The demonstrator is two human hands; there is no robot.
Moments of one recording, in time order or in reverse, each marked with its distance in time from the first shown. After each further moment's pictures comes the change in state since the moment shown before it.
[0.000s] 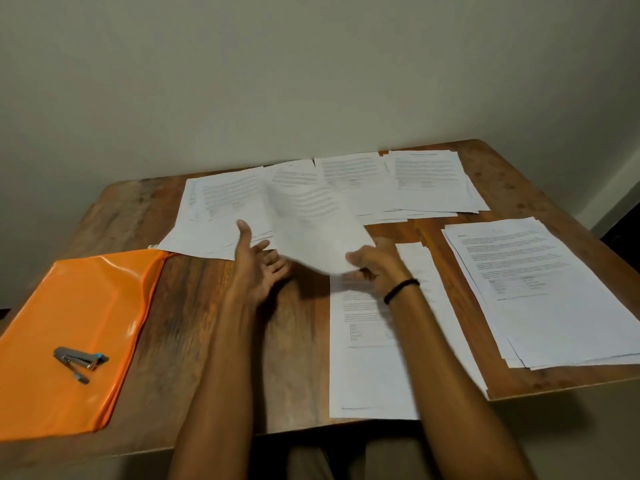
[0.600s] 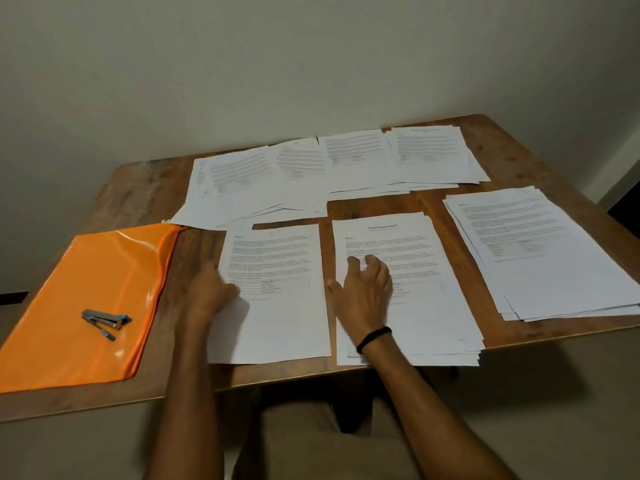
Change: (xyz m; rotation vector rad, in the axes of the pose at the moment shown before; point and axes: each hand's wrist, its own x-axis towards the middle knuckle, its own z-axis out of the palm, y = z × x) left_hand -0.091 0.005 -0.098 1.358 0.314 0.221; right_hand -0.087 0.107 0.024 -1.200 0.321 -0.452
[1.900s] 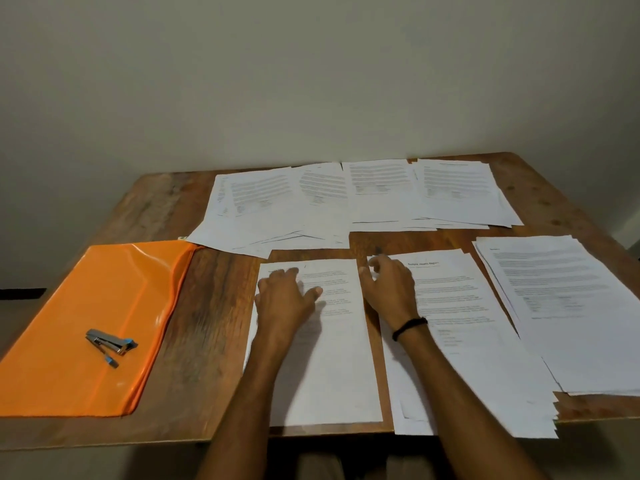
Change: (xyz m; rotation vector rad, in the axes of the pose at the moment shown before) left_hand 0.011 0.070 0.059 0.124 0.019 0.156; right_hand 0.096 -0.001 -0.008 0.291 -0.042 -0.007
